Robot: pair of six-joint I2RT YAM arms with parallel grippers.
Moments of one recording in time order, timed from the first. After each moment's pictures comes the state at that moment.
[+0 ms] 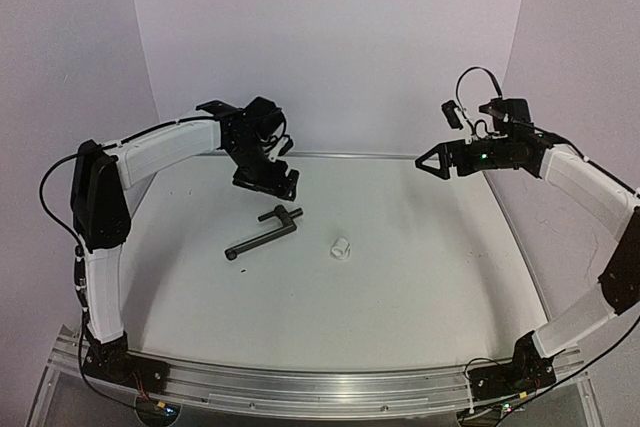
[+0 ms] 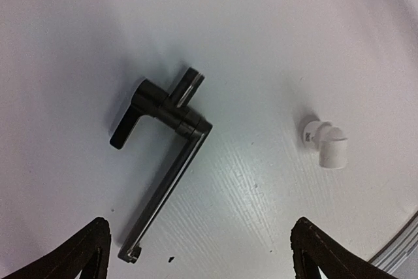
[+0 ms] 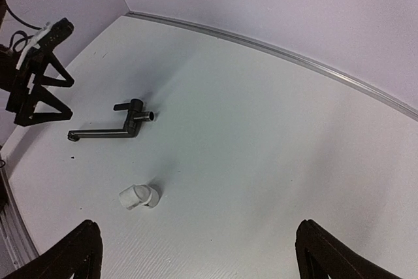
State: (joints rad) left arm -0.70 2.02 1.94 -0.99 0.05 -0.26; right arm 0.22 1.44 1.28 -0.48 -0.49 -0.09
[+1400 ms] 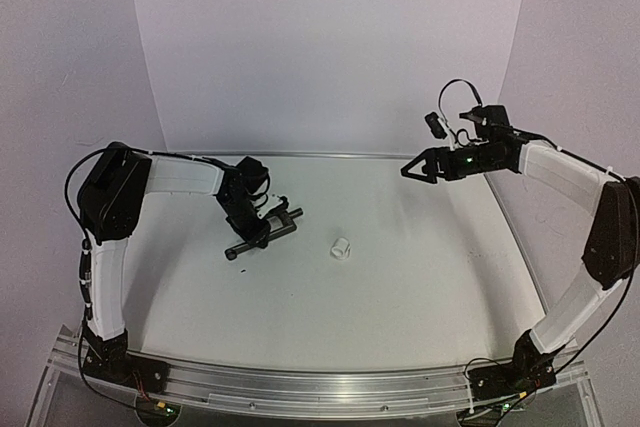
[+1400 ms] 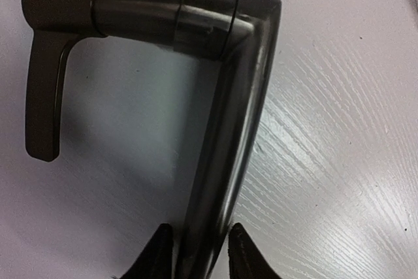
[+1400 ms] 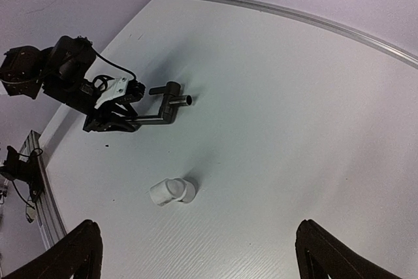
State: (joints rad) left arm -0.58 2.10 1.48 -0.65 0.15 0.22; right arm 0.22 1.60 1.33 -0.47 -0.68 -0.05
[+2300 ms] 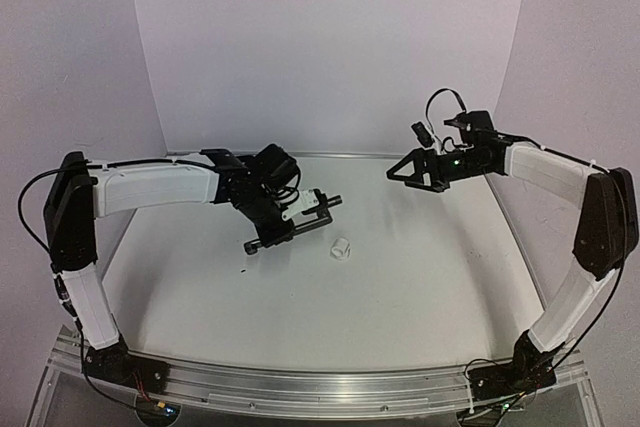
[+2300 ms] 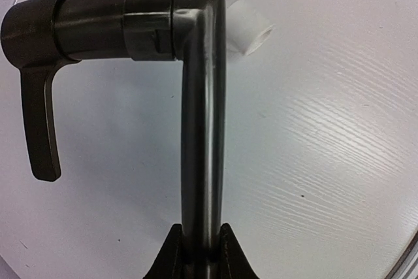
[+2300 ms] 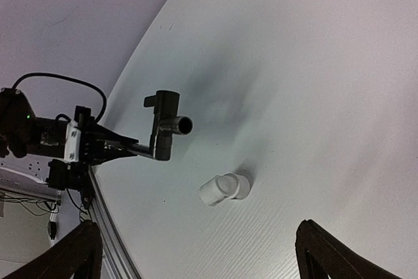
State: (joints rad) left arm -0.87 1.82 1.46 -0.72 -0.03 0.34; right arm 0.27 1.69 1.34 -0.45 -0.81 0.16
